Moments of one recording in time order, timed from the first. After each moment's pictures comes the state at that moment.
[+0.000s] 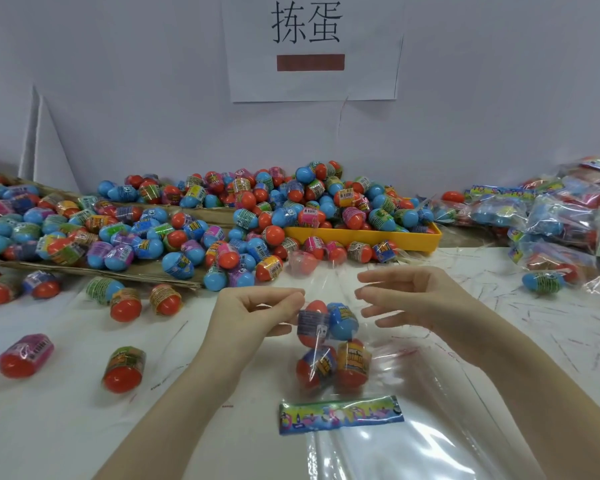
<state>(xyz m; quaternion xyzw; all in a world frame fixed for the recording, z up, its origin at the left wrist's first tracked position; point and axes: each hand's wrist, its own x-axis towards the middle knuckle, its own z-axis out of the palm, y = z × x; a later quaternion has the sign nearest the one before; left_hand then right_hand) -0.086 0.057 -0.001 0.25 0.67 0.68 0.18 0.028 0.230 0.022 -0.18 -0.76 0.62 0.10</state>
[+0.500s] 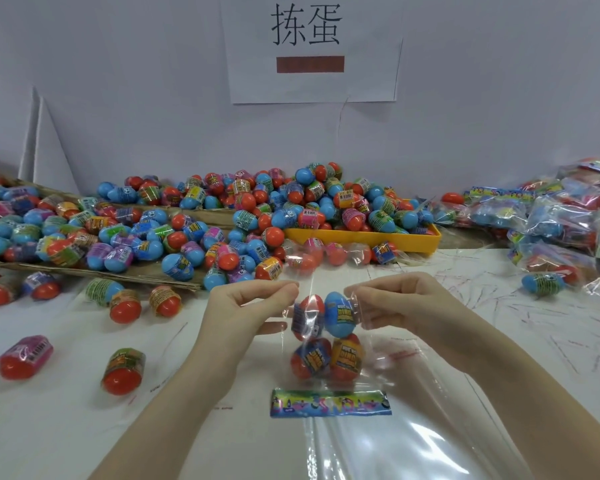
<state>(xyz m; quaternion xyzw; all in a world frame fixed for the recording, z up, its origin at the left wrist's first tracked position) -0.089 0.055 0.003 0.22 0.65 0.71 0.18 0.025 0.221 0.019 -0.13 -0.75 0.64 0.10</state>
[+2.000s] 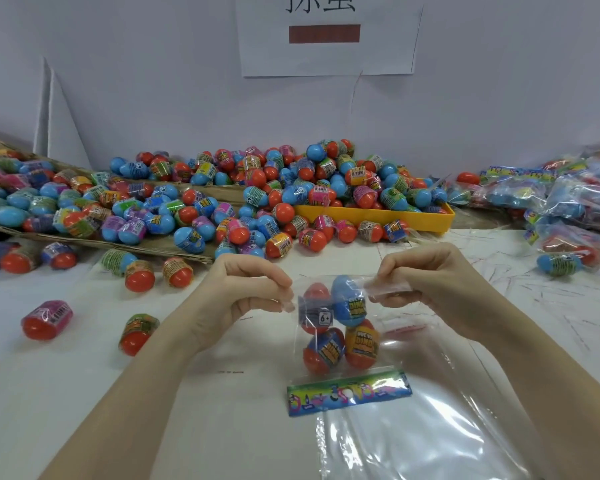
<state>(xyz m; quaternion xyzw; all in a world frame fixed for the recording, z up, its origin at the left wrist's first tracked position) -0.112 0.034 0.002 0.34 0.59 0.67 0.30 0.029 0.228 0.017 -0.05 -0.74 0.65 0.15</state>
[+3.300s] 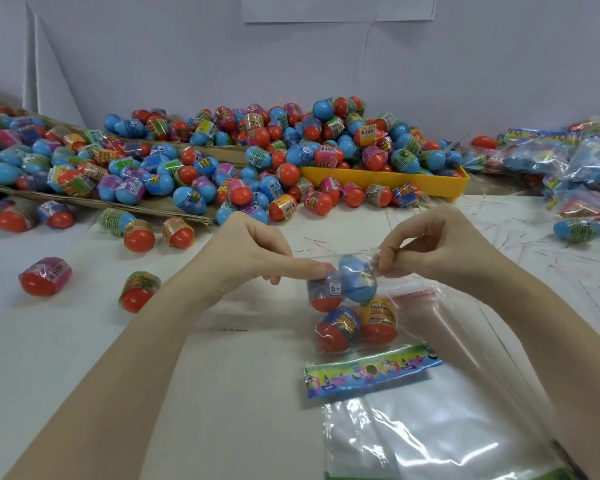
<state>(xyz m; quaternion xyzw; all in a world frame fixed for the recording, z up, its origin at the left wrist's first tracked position) -0.105 0.039 0.007 0.39 0.74 0.50 0.22 0.028 0.217 0.017 -0.08 -0.86 0.48 0.14</state>
